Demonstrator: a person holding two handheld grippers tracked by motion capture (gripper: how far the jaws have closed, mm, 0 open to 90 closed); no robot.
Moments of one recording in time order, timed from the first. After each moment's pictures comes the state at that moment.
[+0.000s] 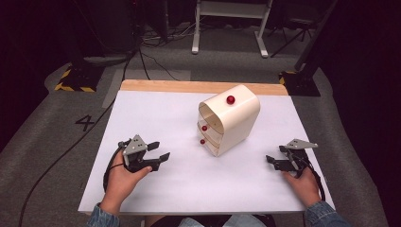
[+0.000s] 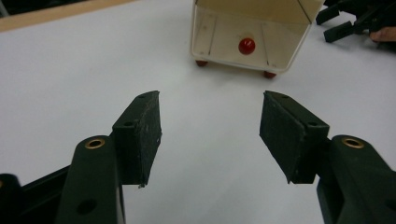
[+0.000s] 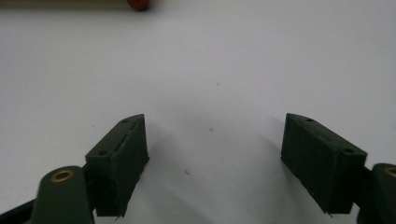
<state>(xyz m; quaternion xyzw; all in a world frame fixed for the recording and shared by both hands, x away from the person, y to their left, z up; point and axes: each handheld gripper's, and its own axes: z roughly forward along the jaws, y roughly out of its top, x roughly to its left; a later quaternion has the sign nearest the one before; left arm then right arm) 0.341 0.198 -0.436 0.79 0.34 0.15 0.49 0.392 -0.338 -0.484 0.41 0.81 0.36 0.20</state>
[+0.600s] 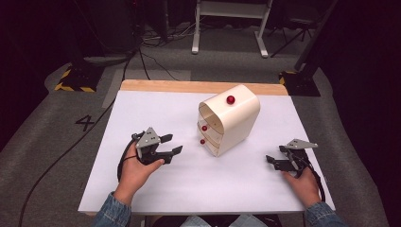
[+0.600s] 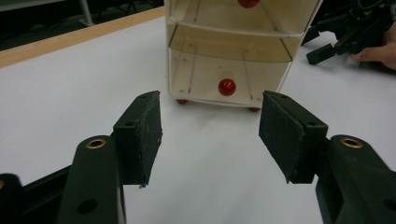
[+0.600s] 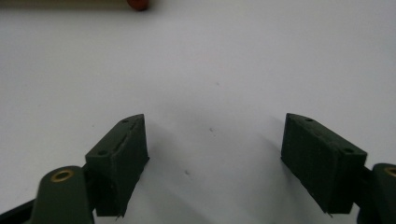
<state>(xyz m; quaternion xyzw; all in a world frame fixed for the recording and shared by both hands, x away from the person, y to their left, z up) 0.364 0.162 -0.426 0.79 0.30 0.15 0.52 0.392 -0.338 -0.484 0.41 0.81 0.36 0.20</state>
